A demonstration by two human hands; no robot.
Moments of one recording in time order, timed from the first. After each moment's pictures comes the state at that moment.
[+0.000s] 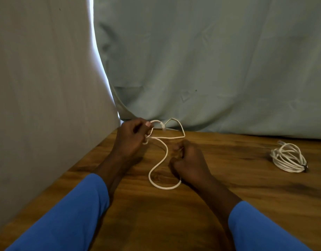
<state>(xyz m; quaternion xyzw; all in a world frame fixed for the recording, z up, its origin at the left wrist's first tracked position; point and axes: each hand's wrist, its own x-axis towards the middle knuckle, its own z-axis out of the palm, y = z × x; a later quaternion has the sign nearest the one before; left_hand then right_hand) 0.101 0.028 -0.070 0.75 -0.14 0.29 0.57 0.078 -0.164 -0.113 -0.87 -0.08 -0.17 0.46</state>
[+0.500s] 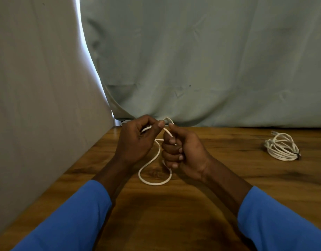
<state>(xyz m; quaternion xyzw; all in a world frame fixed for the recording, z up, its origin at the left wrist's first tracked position) 0.083 0.010 -0.068 0.73 -0.31 0.36 0.50 0.047 -0.152 -0.064 -0.54 -0.20 0.16 0.80</state>
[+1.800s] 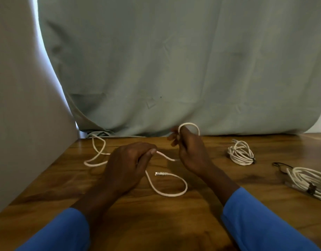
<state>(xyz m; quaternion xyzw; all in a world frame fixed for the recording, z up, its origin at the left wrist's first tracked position) 0.081 -0.019 -0.084 0.78 -0.37 0.38 0.32 0.090 -0.246 -0.078 -0.84 -0.18 -0.37 0.35</state>
